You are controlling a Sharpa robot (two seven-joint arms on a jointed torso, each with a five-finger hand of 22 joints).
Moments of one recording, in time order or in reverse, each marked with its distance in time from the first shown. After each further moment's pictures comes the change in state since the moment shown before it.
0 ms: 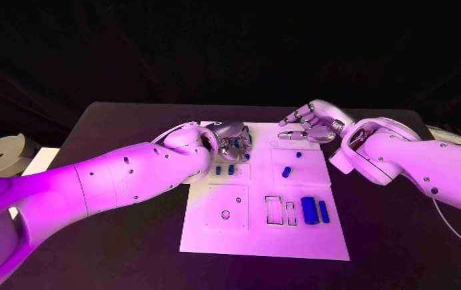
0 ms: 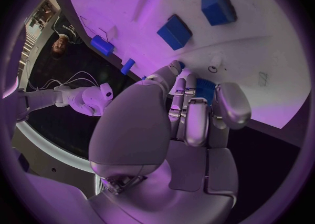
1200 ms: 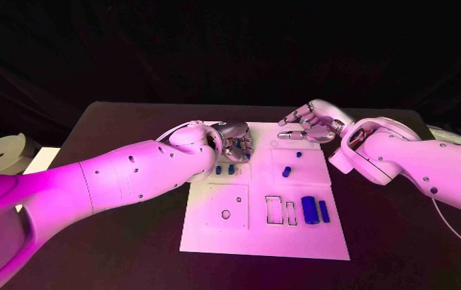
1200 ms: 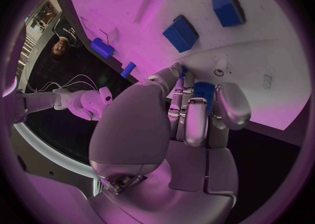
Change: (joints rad) left arm 0.003 0.021 0.006 -0.002 -0.018 0.051 -0.031; left_hand -0.011 0.011 0.054 -0.011 0.000 0.034 -0.005 -0.018 -0.011 0.047 -0.007 -0.023 -0.021 0.001 -0.006 0.000 -0.013 0.000 0.006 -0.006 0.000 0.005; right arm 0.000 0.003 0.000 0.000 0.001 0.000 0.001; right_hand 0.000 0.000 -0.006 0.000 0.006 0.000 0.000 0.000 0.000 0.000 0.000 0.000 0.000 0.000 0.000 0.000 0.001 0.000 0.000 0.000 0.000 0.001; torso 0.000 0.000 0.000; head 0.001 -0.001
